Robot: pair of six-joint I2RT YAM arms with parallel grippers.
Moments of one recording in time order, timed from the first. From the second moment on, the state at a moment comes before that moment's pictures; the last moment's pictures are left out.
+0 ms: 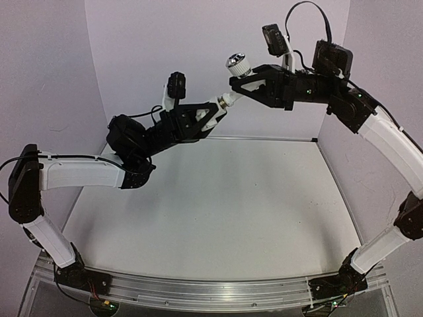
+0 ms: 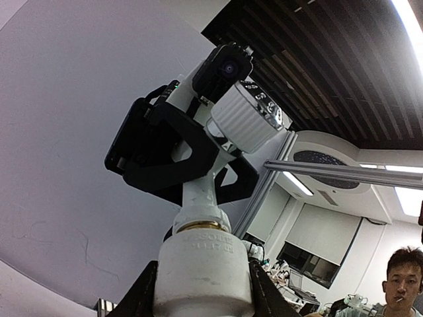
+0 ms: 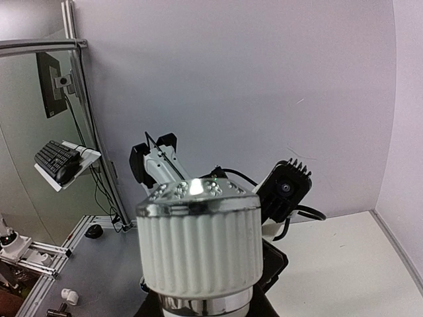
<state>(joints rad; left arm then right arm) -0.92 1.62 1.14 1.27 0.67 -1.17 0.72 1.49 1.77 -0.24 -0.93 0.13</state>
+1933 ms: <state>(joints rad) -0.91 1.41 1.16 0.52 0.77 -0.84 0.72 1.40 1.60 -0.38 -0.92 -0.14</state>
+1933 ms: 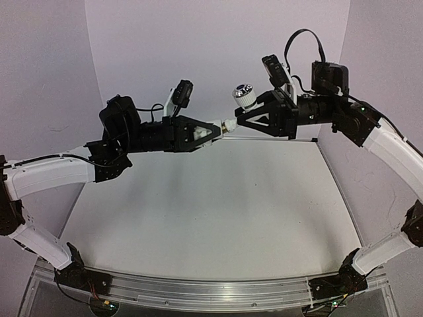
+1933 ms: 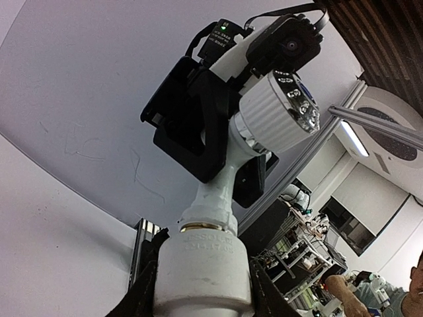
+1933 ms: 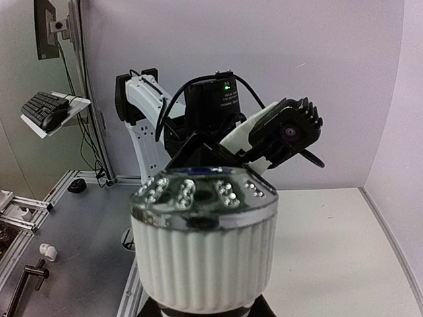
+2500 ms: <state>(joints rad) -0.91 1.41 1.14 0.64 0.76 -0.86 0.72 1.39 1.57 -0.30 -0.95 -0.08</state>
